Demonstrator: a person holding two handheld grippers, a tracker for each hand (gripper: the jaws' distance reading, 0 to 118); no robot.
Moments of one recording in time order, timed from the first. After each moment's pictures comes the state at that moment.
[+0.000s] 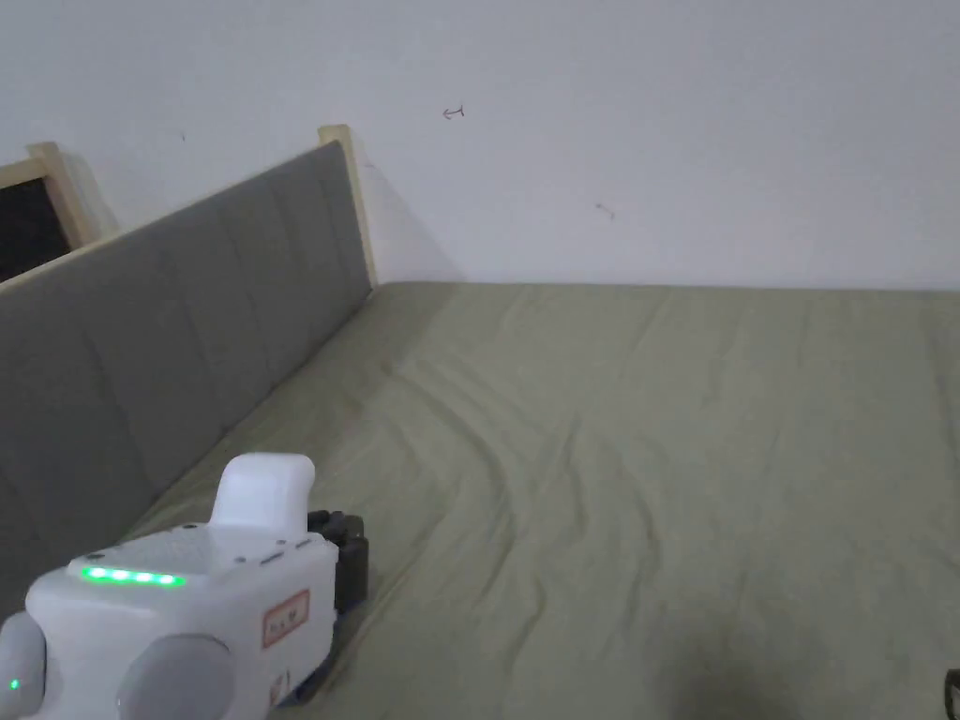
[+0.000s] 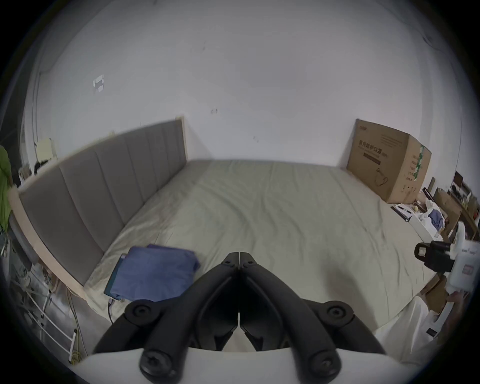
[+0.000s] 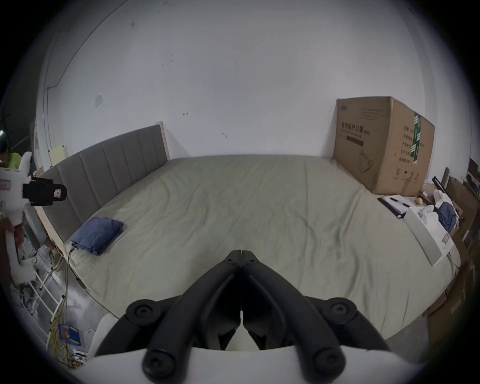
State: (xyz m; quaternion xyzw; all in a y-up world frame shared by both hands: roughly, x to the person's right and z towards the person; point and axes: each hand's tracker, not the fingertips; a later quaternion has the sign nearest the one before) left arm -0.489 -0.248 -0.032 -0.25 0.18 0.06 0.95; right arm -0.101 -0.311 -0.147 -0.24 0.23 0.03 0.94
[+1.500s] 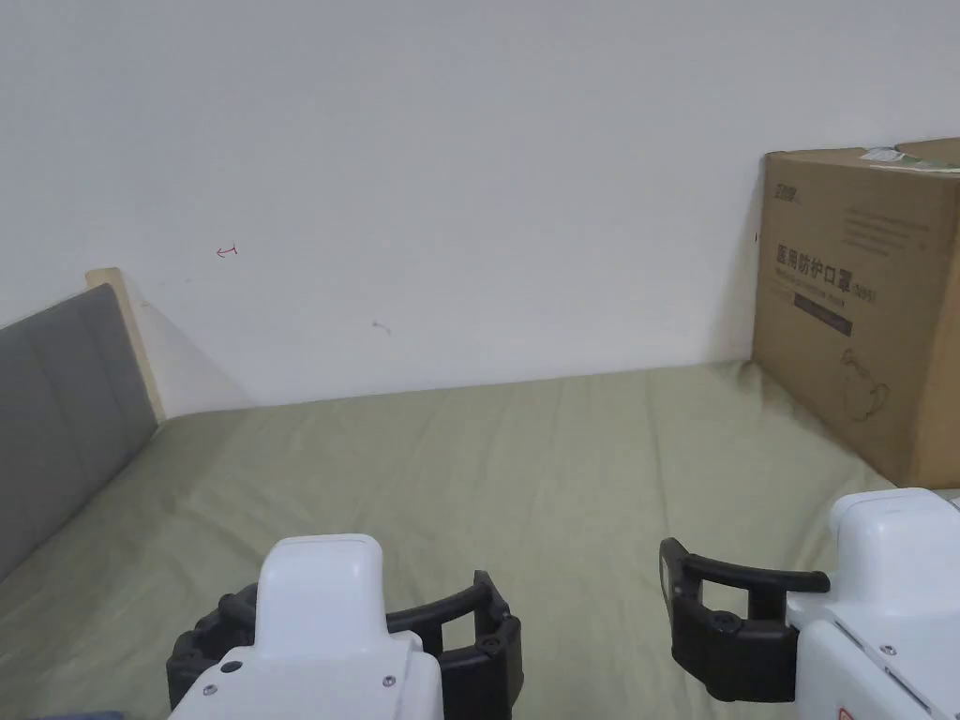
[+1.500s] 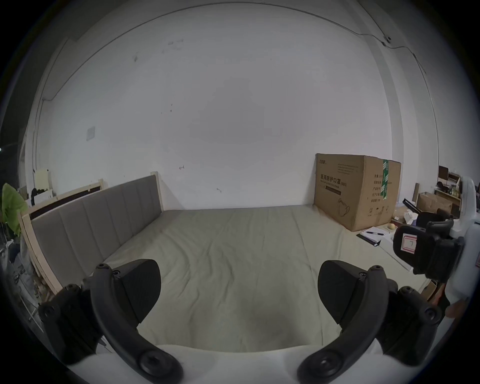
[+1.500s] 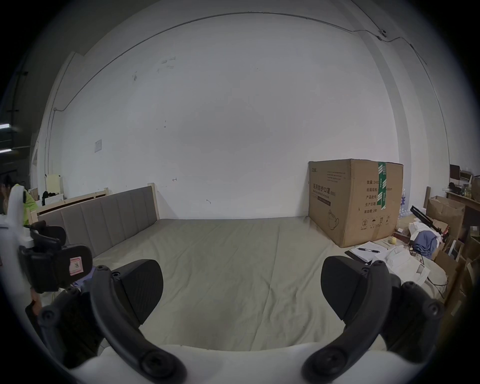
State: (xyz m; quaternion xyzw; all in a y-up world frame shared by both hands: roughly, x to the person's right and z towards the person) left arm -0.245 -0.195 -0.029 -0.12 0.15 0.01 0.98; right arm -0.014 -0.210 -0.107 -0.07 0.19 0.00 0.98
